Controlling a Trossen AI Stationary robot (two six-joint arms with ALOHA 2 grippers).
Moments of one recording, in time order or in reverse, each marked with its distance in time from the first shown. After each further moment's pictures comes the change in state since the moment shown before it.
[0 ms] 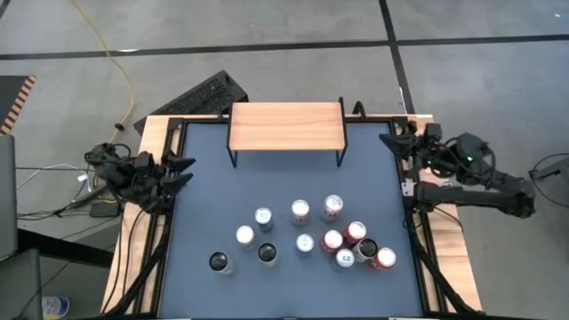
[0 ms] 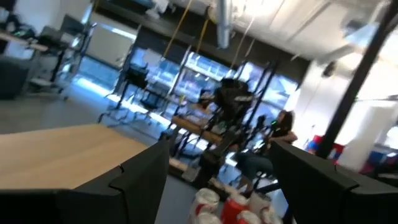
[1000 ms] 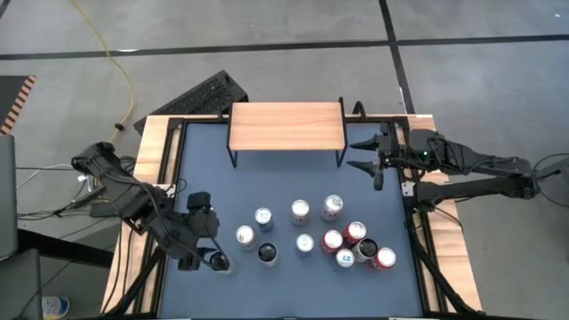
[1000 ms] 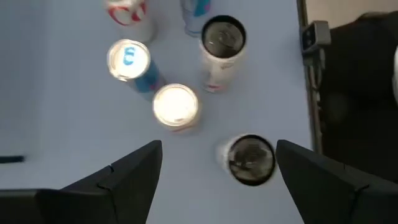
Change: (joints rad) left arm -0.001 1.345 1.301 -1.509 0.639 -0.572; right arm 0.111 0.312 0.171 -0.315 0.030 -0.392
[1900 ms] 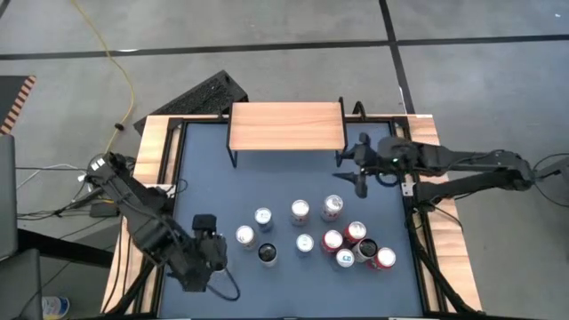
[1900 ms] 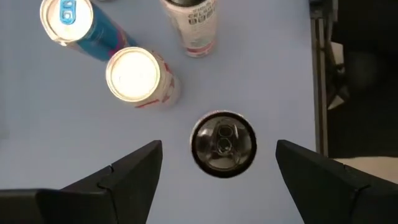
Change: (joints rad) left arm -0.103 0.139 -0.036 0.010 0.012 -0.101; right arm 0.046 0.213 0.001 0.012 -0.001 0.007
